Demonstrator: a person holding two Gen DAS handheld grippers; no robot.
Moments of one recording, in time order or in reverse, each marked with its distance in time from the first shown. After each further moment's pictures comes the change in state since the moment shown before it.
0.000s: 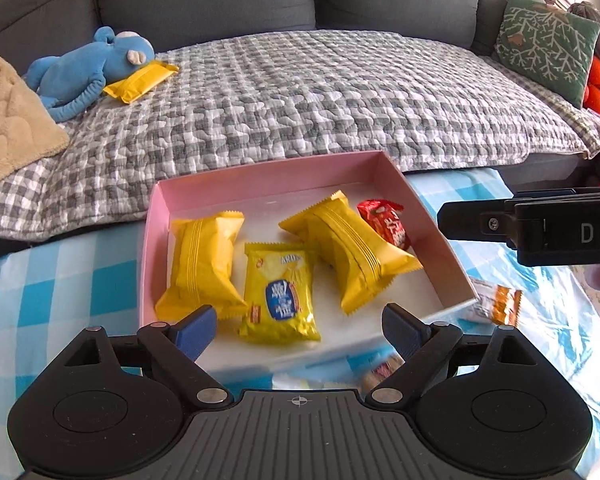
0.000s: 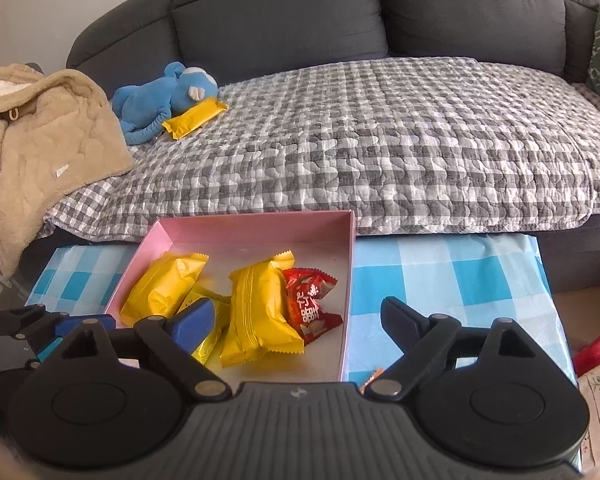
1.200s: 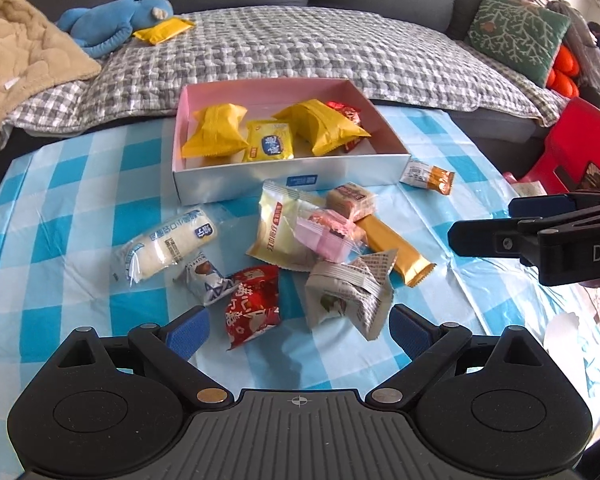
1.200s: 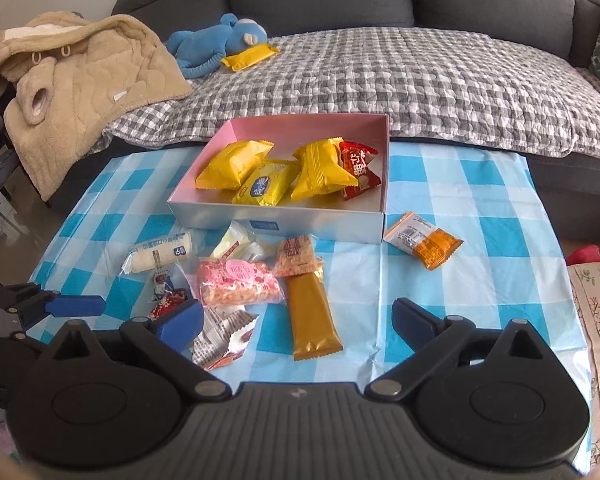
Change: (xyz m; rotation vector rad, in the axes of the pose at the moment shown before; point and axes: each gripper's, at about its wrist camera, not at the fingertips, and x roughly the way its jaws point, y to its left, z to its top) left arm -0.095 0.000 -0.126 -0.033 0.045 -0.074; right arm -0.079 0.042 -0.100 -0.067 0.097 0.033
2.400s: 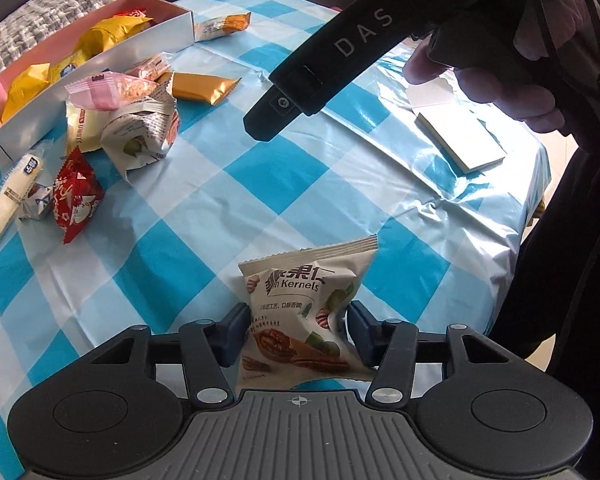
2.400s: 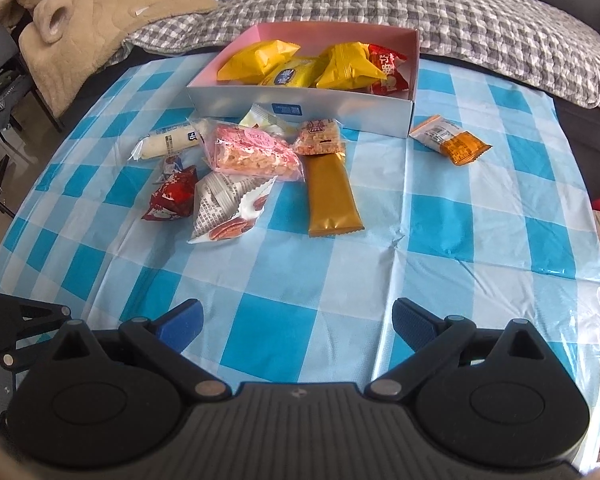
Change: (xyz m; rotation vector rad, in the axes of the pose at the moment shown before) left arm 0.003 -0.059 -0.092 0.452 0.256 -0.267; right arm 0.010 0.006 -0.047 -0.086 0.186 0.015
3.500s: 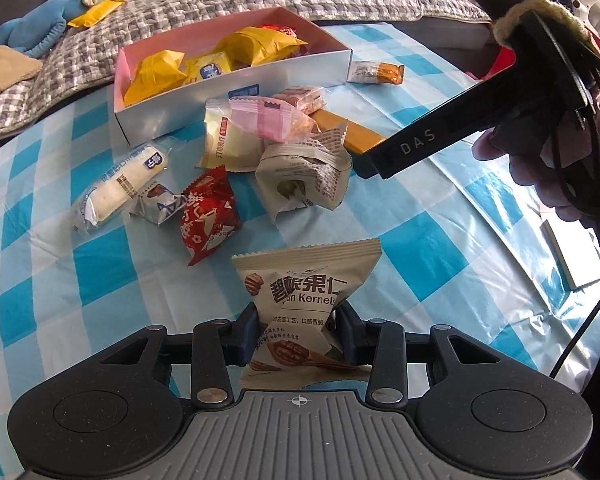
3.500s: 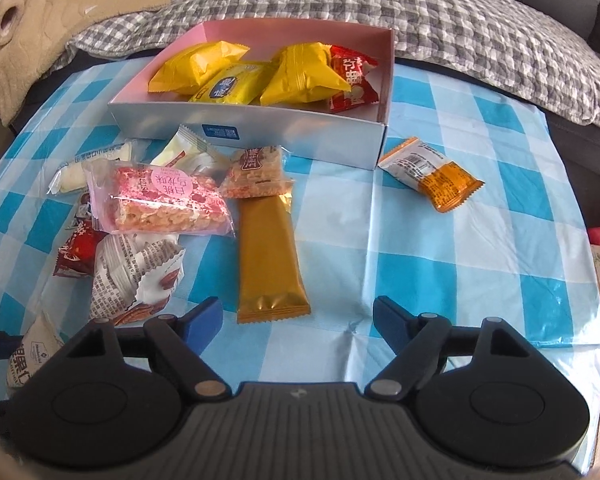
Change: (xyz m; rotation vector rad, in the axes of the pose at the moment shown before) left arm -0.006 0.053 0.019 -0.267 -0.099 0.227; right arm 0.053 -0.021 0.038 -0.003 0.002 -0.116
